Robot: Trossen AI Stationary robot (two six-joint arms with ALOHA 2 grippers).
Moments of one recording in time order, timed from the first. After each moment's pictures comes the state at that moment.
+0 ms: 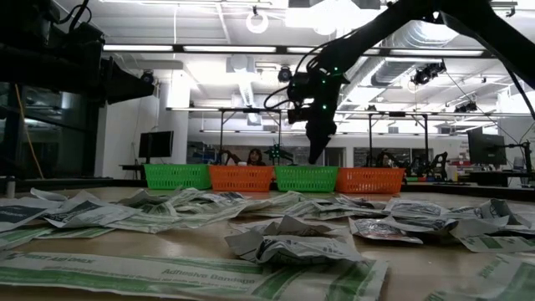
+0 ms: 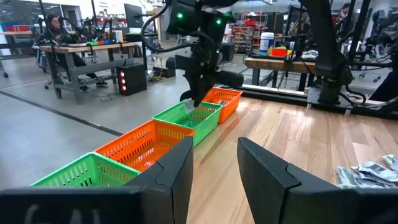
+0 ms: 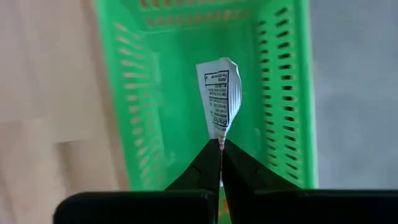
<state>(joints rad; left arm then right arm) 0.26 0.16 0.04 0.15 -0.24 0.00 -0.70 2.12 1.77 -0.93 -0.06 -0.56</state>
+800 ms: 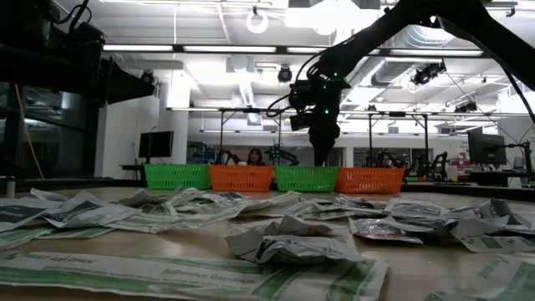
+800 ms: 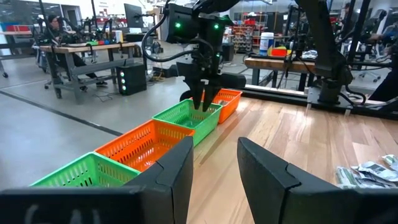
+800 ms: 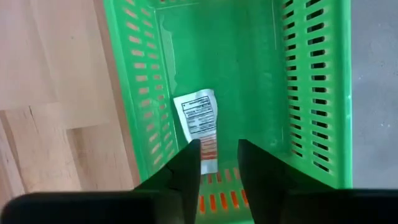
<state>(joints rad) 0.26 0.16 0.04 0.15 -0.24 0.00 -0.72 2.15 1.77 -0.98 -0.08 -0.55</state>
